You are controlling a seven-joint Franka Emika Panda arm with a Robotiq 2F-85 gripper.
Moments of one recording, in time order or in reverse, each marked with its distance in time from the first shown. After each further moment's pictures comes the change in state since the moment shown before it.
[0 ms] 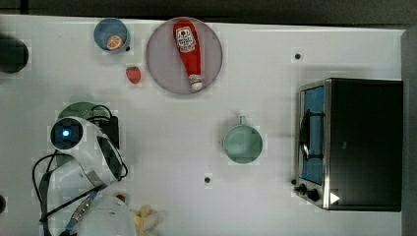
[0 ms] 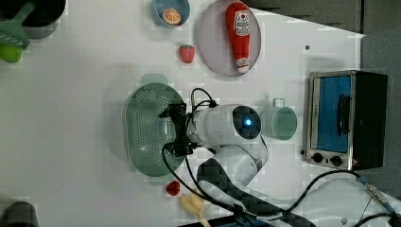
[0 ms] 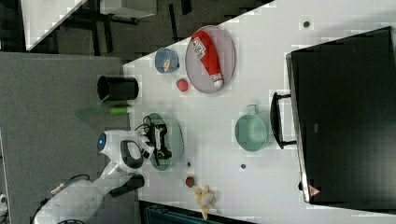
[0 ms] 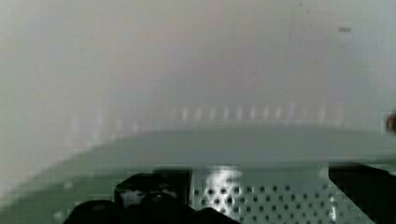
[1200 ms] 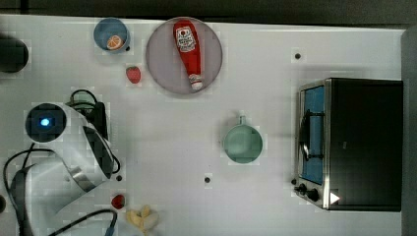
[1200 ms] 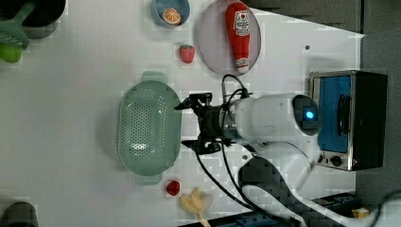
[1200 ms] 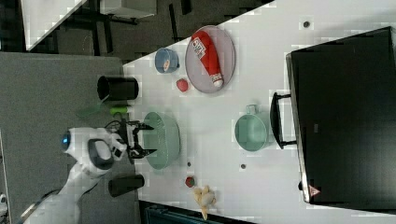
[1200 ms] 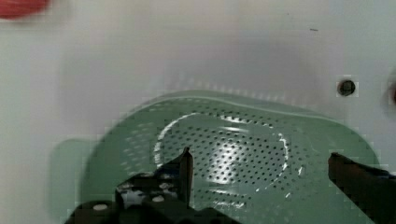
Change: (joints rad) arm -0.329 -0.191 0.314 0.016 -0.004 -0.191 -0.055
